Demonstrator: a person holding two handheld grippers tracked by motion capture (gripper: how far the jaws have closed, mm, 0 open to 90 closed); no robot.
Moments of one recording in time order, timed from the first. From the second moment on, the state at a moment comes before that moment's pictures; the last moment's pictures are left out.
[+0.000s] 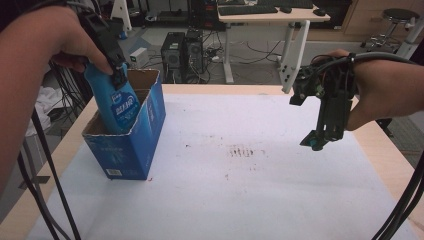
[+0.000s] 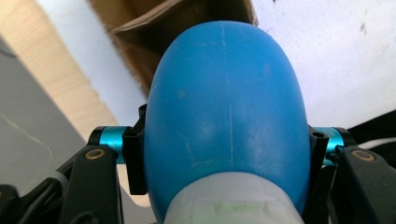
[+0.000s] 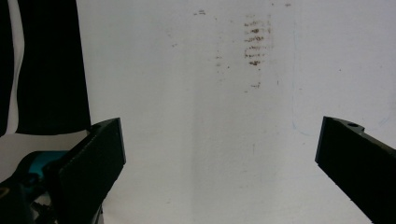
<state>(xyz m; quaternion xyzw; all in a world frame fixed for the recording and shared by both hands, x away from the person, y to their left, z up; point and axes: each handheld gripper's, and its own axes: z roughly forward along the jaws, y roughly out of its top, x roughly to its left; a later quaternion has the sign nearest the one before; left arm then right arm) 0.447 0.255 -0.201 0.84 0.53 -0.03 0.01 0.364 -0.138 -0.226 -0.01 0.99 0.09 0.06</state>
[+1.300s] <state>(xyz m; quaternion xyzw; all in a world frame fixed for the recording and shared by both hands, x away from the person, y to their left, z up) 0.441 0.249 -0.292 0.94 0.35 -0.02 -0.01 0.364 -0.132 -0.226 -0.01 0.99 0.08 0.06</state>
